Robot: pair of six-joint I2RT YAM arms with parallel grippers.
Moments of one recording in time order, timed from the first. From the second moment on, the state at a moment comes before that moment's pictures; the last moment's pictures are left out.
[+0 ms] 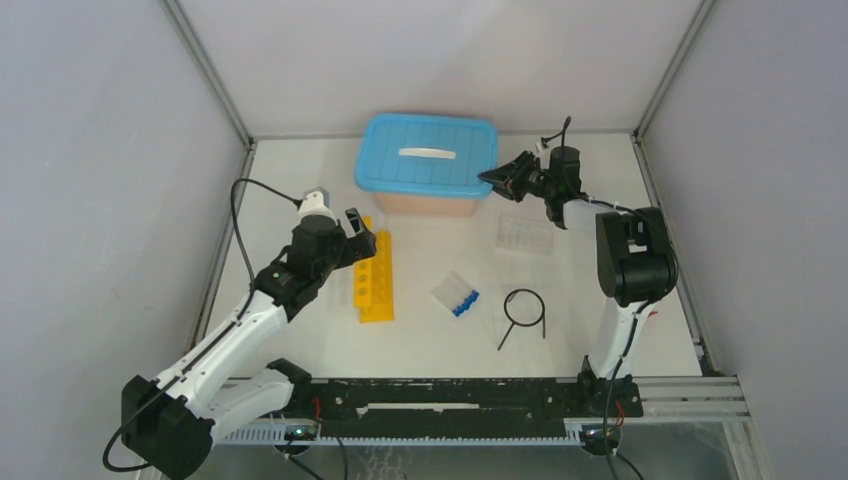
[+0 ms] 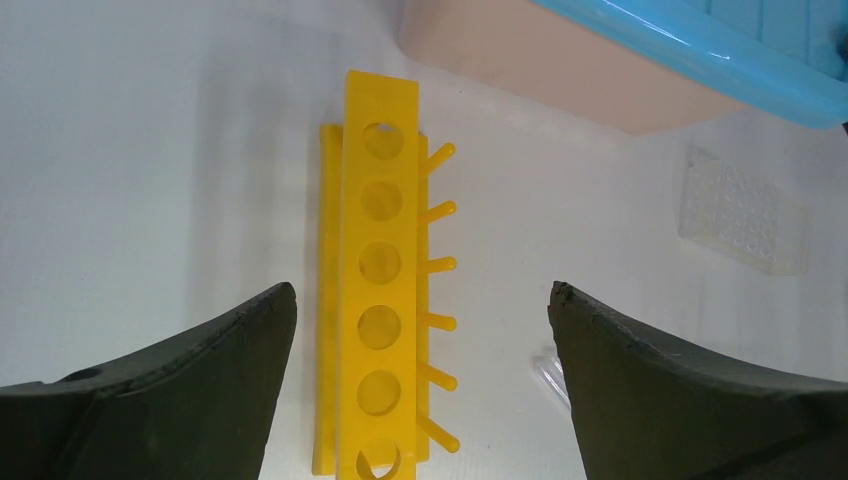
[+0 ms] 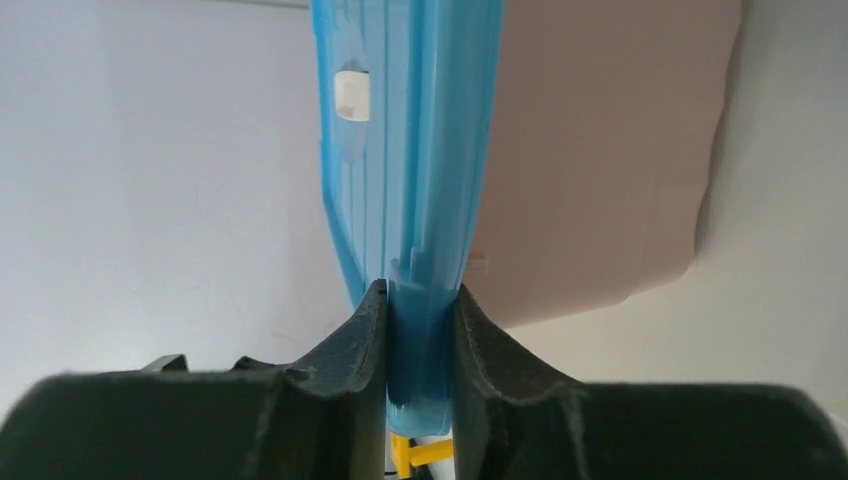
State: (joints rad) left arm -0.49 0.97 0.73 -0.32 -0.29 -0.61; right arm 0.13 1.93 1.14 0.45 -0.71 1.11
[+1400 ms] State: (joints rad) left arm -0.49 0.96 0.60 -0.33 -0.30 -0.55; right arm 0.03 1.68 0.89 0.31 -0.84 1.02
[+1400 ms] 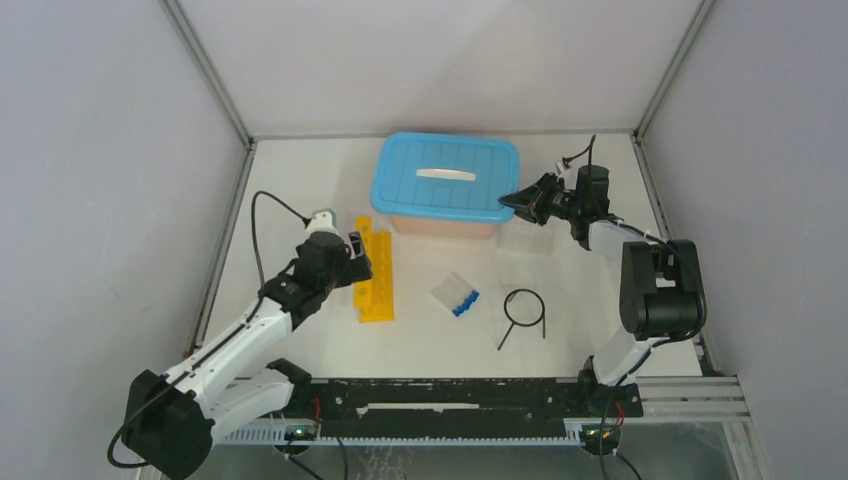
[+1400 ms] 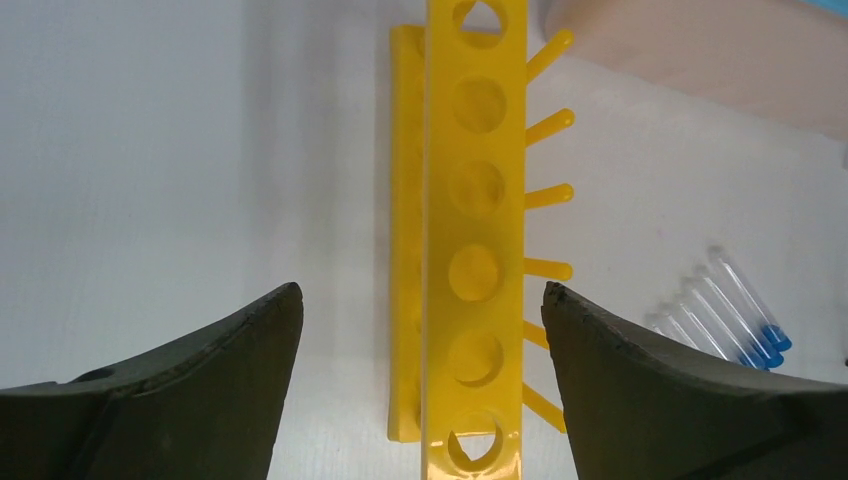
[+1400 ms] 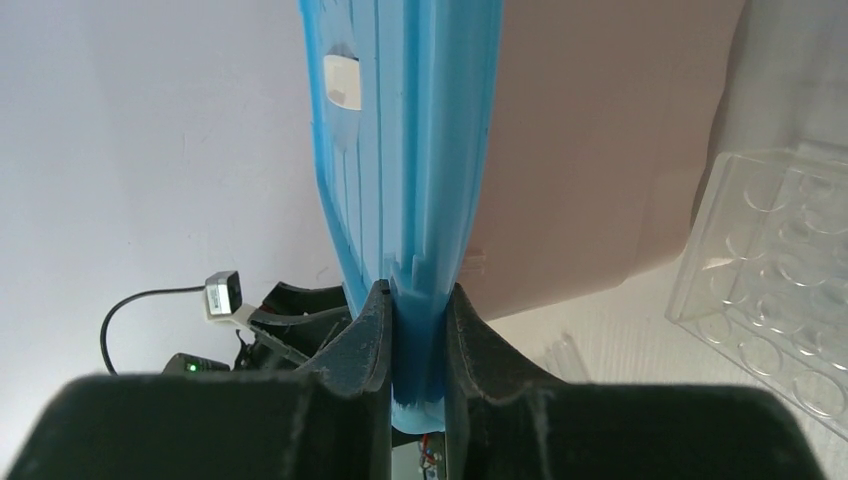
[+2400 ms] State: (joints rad) left arm -0.49 1.10 0.60 -0.31 -0.31 -0.50; right arm 0.02 1.68 0.90 0.24 -0.87 0.96
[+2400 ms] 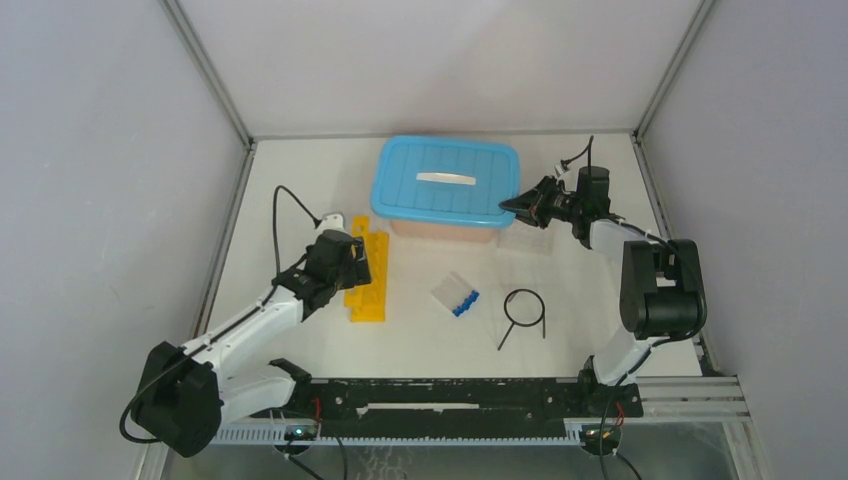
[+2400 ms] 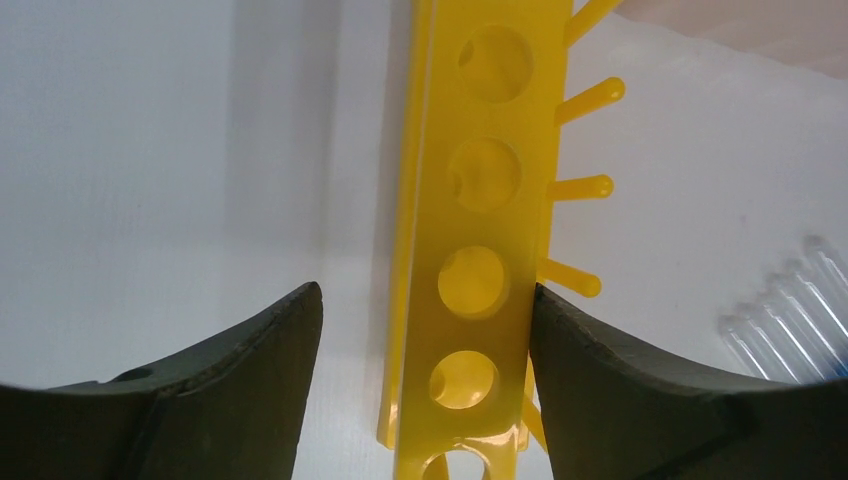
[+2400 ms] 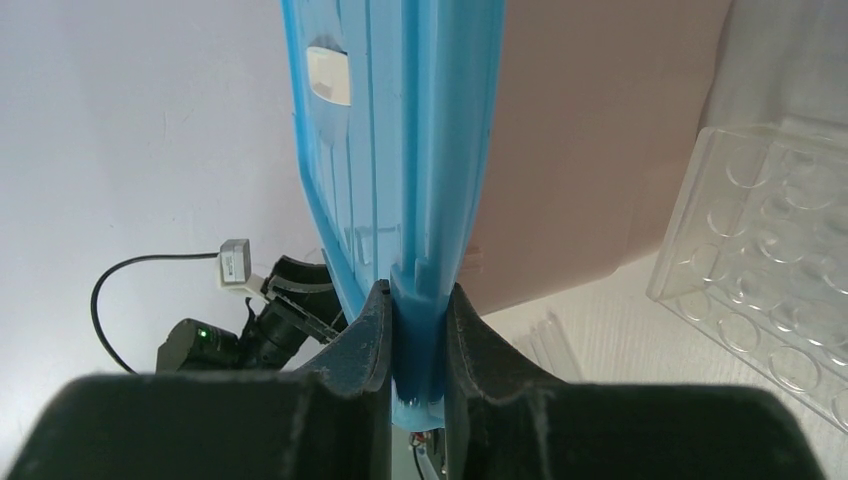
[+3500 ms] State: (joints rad) left arm -0.49 1.08 0.65 -0.43 -0.42 -0.51; right arm -0.01 1.61 0.91 0.02 -0.90 0.85
